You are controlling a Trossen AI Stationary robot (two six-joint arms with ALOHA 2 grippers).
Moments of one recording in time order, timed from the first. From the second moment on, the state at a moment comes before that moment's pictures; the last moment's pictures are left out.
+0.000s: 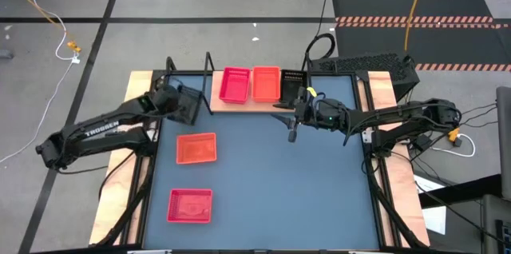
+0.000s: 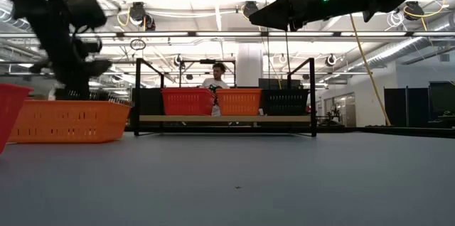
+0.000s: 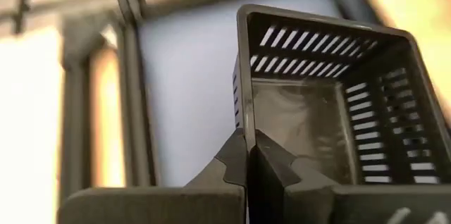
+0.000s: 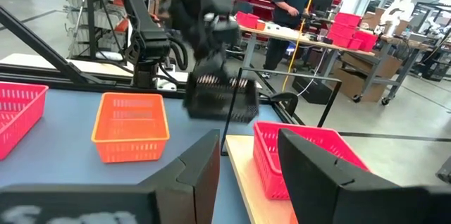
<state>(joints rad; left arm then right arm) 0.63 0.76 0.46 -0.65 -0.48 -0.51 -0.12 1.28 0.59 0.62 0.13 -0.19</state>
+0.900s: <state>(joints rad) 0.21 0.76 0.97 -0.90 -0.30 0.01 -0.10 1.28 0.59 0.67 -0.24 -0.33</state>
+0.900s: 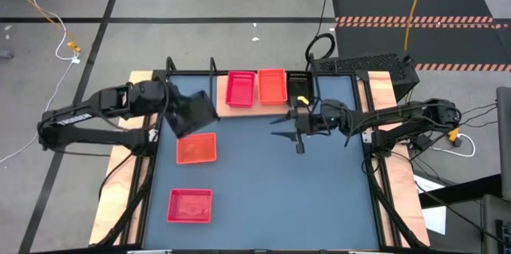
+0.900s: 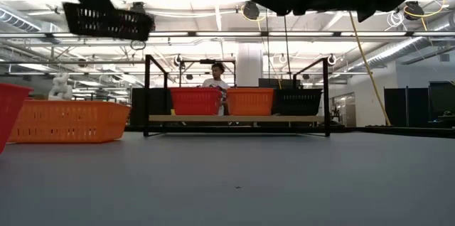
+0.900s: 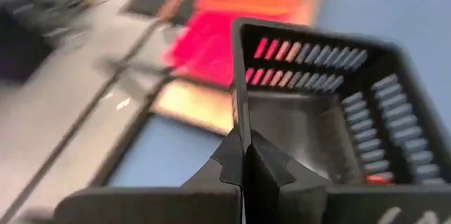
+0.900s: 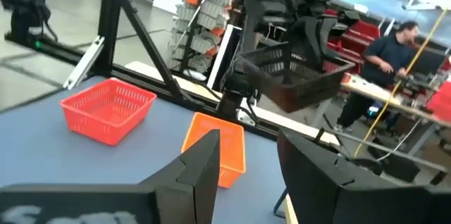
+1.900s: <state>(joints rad) -0.10 1.27 0.93 -0.52 0.04 0.12 0.18 1.57 0.99 0.08 0.02 -1.28</state>
